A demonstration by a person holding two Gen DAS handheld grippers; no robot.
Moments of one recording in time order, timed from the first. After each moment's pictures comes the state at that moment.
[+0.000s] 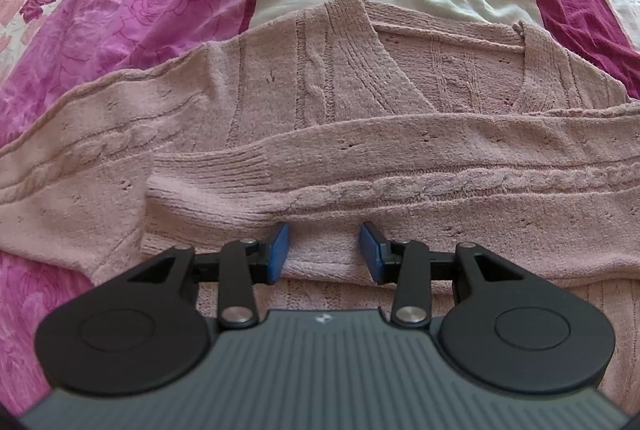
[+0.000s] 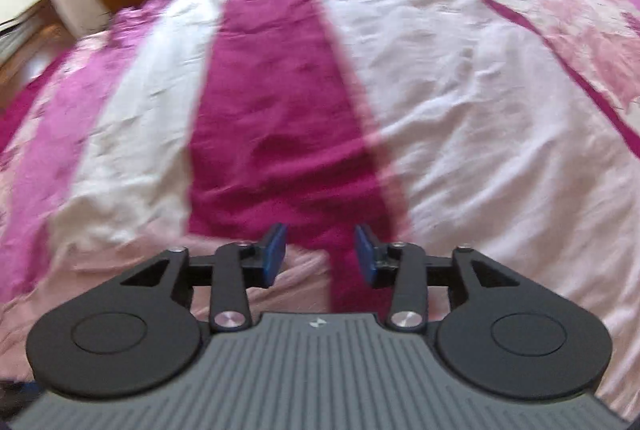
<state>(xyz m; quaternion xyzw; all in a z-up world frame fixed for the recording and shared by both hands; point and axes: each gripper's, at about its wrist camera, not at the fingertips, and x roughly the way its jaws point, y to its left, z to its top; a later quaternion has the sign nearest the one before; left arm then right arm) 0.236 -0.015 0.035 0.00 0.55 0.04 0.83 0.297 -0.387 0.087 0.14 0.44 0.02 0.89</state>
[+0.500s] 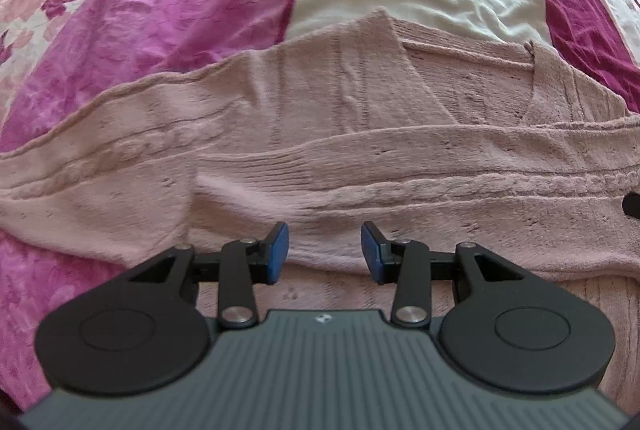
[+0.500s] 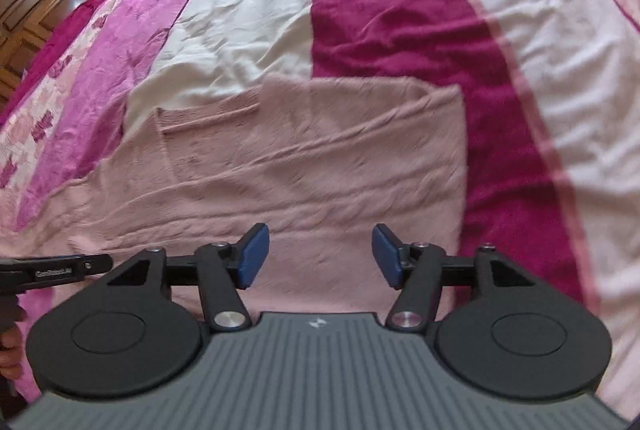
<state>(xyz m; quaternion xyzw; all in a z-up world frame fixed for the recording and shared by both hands) 0.224 0.007 0.060 0.00 0.55 0.06 0.84 0.210 -0.289 0.081 0.14 0.50 0.06 0.85</state>
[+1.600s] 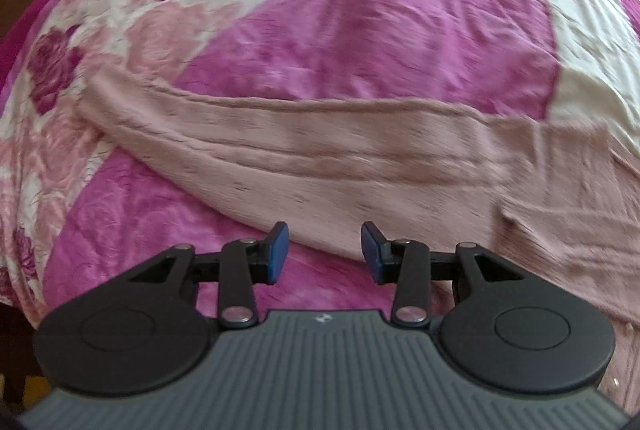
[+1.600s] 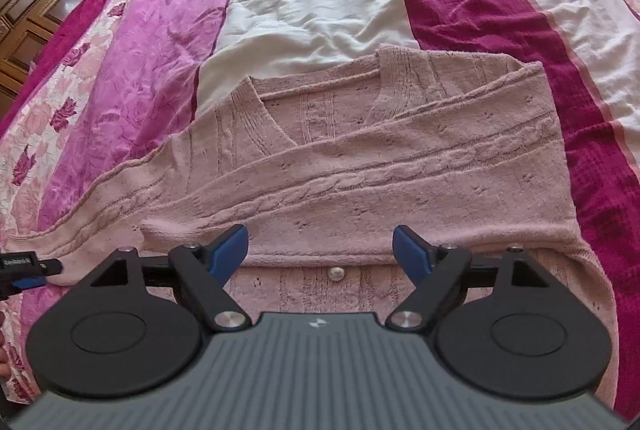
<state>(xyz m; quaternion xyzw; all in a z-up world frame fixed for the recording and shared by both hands) 0.169 0.211 0.102 -0.09 0.51 0.23 0.83 0.173 -0.163 0.116 0.12 0.51 0.04 0.85</state>
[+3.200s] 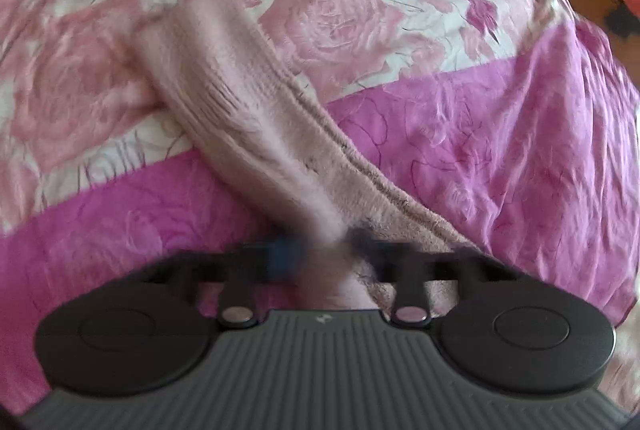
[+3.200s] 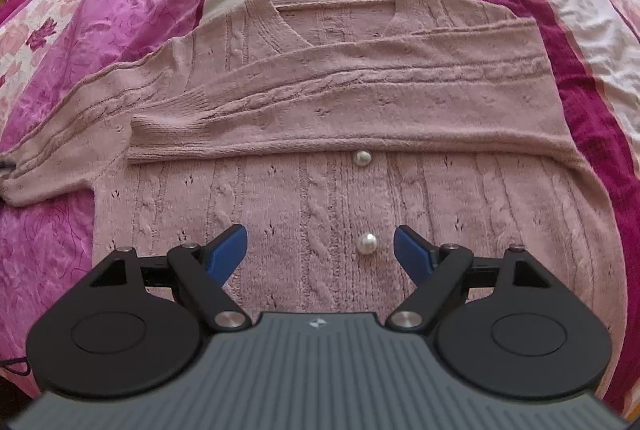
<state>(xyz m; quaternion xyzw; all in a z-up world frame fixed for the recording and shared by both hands) 0.172 0.383 0.039 -0.31 0.40 0.32 0.80 0.111 -0.105 0.093 0.05 0.54 0.01 0.84</state>
